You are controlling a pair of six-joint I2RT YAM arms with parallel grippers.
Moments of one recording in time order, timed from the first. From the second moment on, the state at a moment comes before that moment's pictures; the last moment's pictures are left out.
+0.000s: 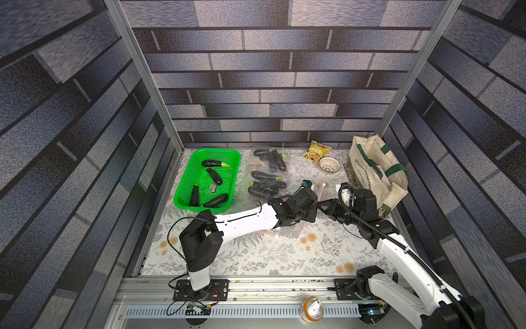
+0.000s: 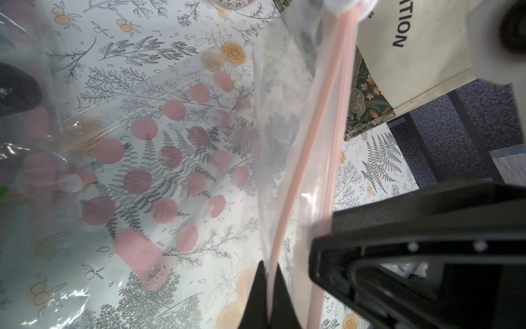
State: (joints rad) left arm -1.05 1.78 1.37 -0.31 -0.05 -0.64; right arm 0.28 0.91 0.60 -0.28 -0.53 0.81
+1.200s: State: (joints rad) left arm -1.10 1.74 1.37 -0.27 -0.22 -0.72; right arm 0.47 1.00 0.69 -0.44 -0.17 0.88
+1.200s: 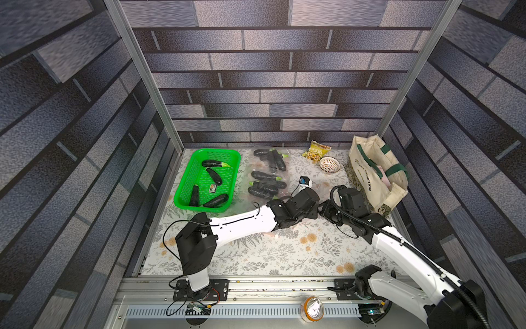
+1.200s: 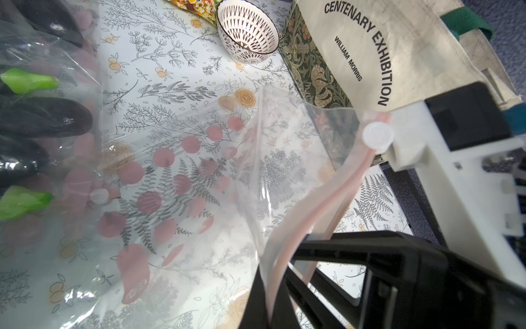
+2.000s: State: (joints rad) left arm -1.11 1.69 1.38 -0.24 -0.26 -0.82; right arm 0.52 0.93 1.06 -0.72 0.06 0.66
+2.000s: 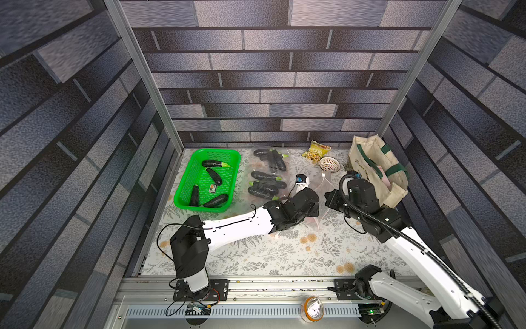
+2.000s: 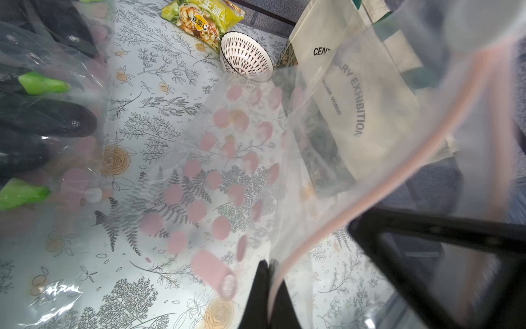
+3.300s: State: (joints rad) left arm -0.94 1.40 0.90 -0.38 -0.32 -1.03; right arm 0.69 1.39 1.24 -0.78 -0.13 0.48
